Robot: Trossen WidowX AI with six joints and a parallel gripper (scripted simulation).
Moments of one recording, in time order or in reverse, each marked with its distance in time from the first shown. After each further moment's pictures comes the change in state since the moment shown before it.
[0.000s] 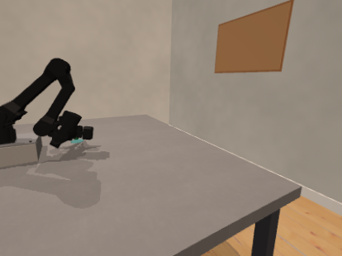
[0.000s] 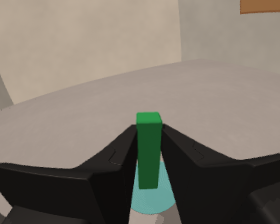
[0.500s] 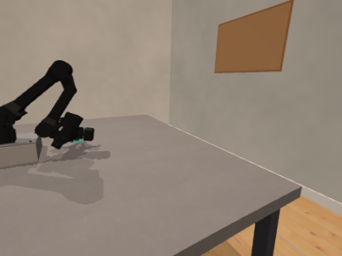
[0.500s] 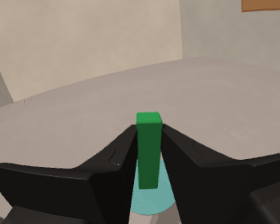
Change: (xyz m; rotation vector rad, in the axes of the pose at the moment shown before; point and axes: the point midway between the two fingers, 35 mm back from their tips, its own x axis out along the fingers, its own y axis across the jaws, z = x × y) arm 0.005 -0.003 -0.007 0.001 0.009 0.007
